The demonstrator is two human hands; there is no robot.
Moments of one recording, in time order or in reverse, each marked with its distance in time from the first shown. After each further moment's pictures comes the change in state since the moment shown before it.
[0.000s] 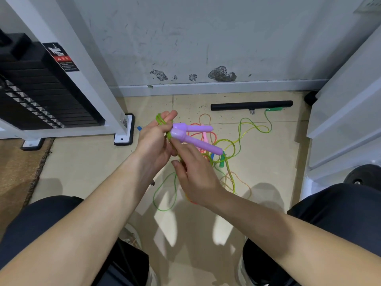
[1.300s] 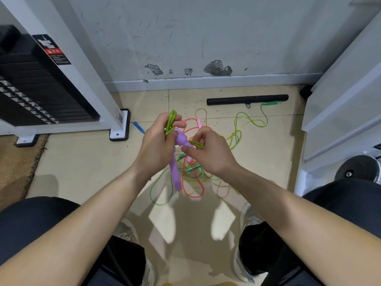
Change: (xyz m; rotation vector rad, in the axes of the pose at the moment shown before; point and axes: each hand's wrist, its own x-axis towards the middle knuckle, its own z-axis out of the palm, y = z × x) left_hand -0.023 -0.023 -0.013 0.939 -0.133 0.590; right_hand 0.018 0.021 -0.046 -0.023 -0.046 0.458
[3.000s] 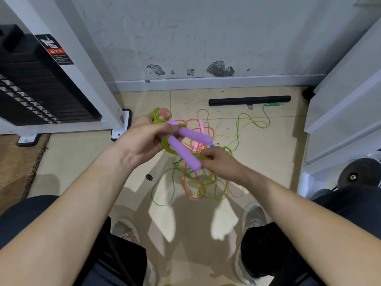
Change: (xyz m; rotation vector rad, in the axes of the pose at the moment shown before) left_hand 0.027 0.008 -0.032 -0.906 -0.296 -0.435; right_hand 0.003 0.031 -0.004 0.131 -0.336 0.002
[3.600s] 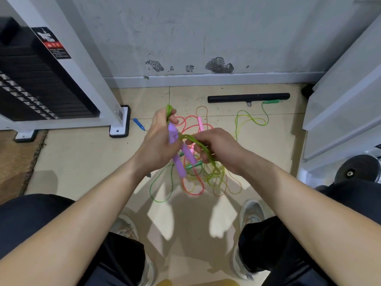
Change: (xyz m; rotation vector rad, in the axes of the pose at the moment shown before) left_hand 0.000 -0.042 -0.006 1.119 0.164 0.460; right_hand -0.010 -0.045 -0.015 0.465 -0.012 0.107
